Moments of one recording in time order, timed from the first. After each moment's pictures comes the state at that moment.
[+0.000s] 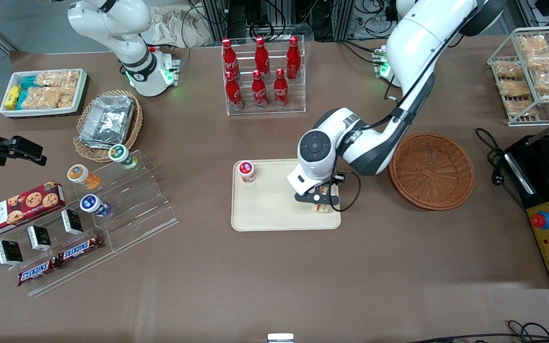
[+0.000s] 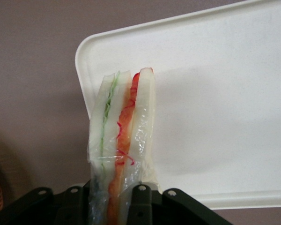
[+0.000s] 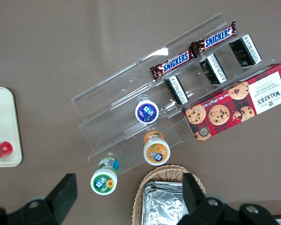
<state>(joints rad) -0.31 0.63 -0.43 -1.61 0.33 2.00 -0.69</state>
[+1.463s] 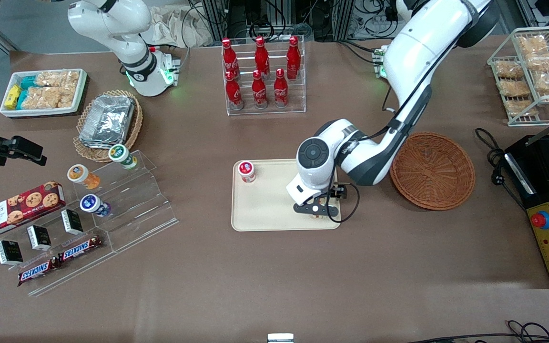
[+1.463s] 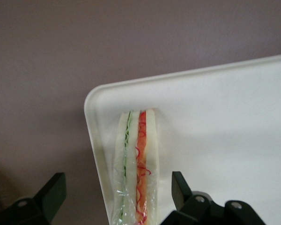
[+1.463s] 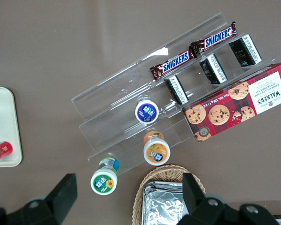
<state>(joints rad) -0.30 0.65 -0.42 -1.53 0.39 2.05 -0.71</state>
